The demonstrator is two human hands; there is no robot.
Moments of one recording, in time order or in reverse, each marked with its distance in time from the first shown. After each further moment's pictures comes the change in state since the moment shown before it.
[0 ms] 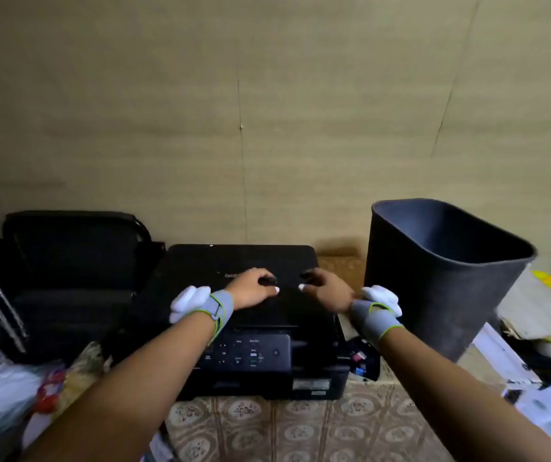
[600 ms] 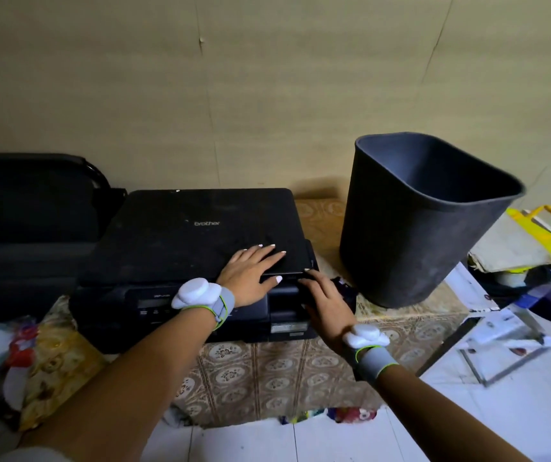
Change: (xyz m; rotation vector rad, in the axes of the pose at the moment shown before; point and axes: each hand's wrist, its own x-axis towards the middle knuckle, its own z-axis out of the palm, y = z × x) left_hand -0.002 -0.031 0.076 0.564 -0.026 0.305; right_hand -0.075 0.094 0.052 -0.368 0.172 -0.211
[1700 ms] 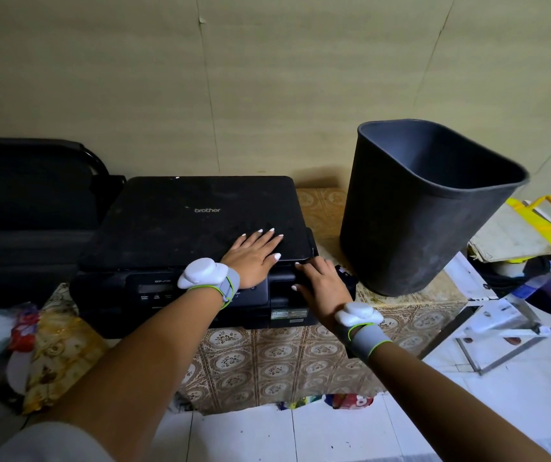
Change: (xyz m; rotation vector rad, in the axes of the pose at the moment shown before) left_hand 0.005 0.005 -0.006 -0.034 -0.155 -0.070; right_hand 0.010 -0.020 -0.011 -0.098 -0.044 0.053
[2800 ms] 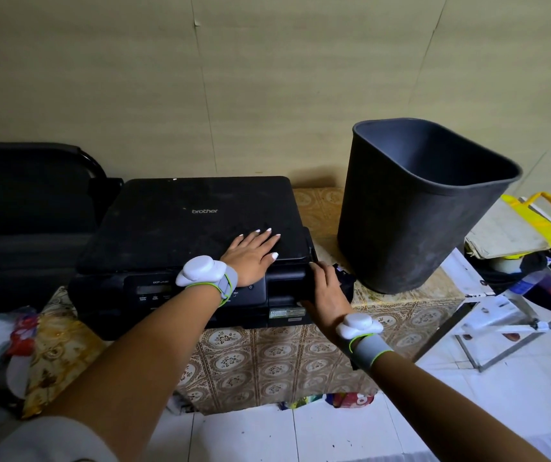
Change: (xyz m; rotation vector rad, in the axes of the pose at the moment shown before) left_hand -0.001 0.004 -0.005 -0.009 -0.019 -0.016; right_hand -0.018 0.009 0.009 0.127 -0.028 0.117
